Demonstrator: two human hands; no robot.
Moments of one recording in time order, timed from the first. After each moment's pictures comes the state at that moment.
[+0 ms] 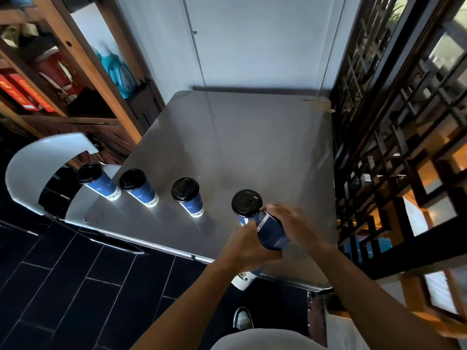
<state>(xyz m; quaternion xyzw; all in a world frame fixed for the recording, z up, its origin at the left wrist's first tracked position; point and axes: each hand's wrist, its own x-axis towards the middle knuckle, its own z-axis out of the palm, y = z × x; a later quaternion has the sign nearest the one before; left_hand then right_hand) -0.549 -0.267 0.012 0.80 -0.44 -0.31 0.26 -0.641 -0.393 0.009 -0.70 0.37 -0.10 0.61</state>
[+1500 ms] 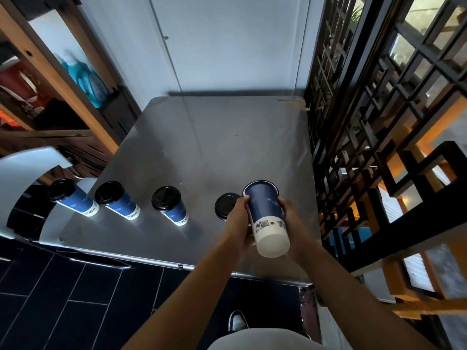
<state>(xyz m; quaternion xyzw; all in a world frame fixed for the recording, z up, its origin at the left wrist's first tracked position) -0.558 -0.325 0.037 0.55 0.08 -0.54 0.63 -0.651 -0.397 -0.007 -0.23 0.43 -0.21 0.85</state>
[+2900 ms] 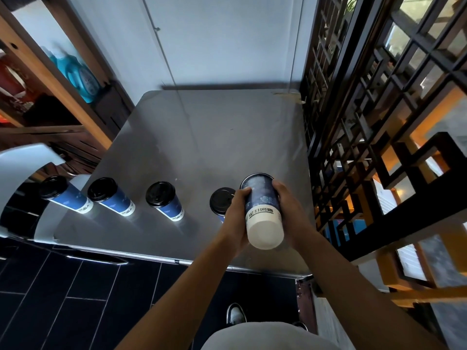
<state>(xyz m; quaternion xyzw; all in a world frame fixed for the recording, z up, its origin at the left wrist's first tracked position) -0.566 -0.317 0.058 0.56 0.01 -0.59 0.58 -0.652 -0.401 0.030 -0.39 0.48 -0.21 0.76</state>
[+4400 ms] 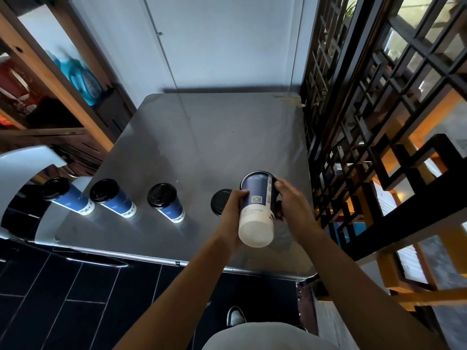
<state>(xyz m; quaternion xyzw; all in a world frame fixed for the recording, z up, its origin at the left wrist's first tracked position) -0.559 -0.310 0.065 0.56 -0.05 -0.59 0.59 -0.655 -0.409 0.044 -0.50 0.48 -0.25 0.67</state>
